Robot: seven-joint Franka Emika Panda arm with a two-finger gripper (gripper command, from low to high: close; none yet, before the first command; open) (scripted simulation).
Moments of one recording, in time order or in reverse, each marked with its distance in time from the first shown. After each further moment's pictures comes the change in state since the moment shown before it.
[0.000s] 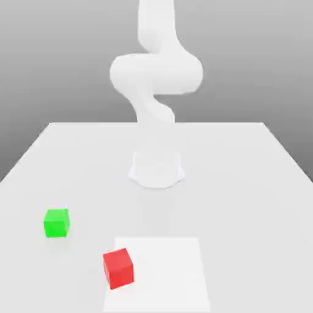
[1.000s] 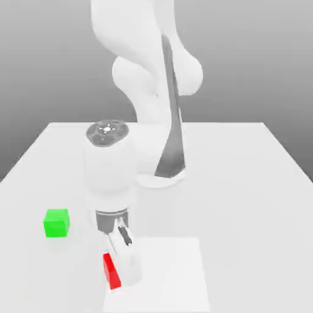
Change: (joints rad) arm -0.225 1.009 0.044 -0.276 -0.087 0.565 0.934
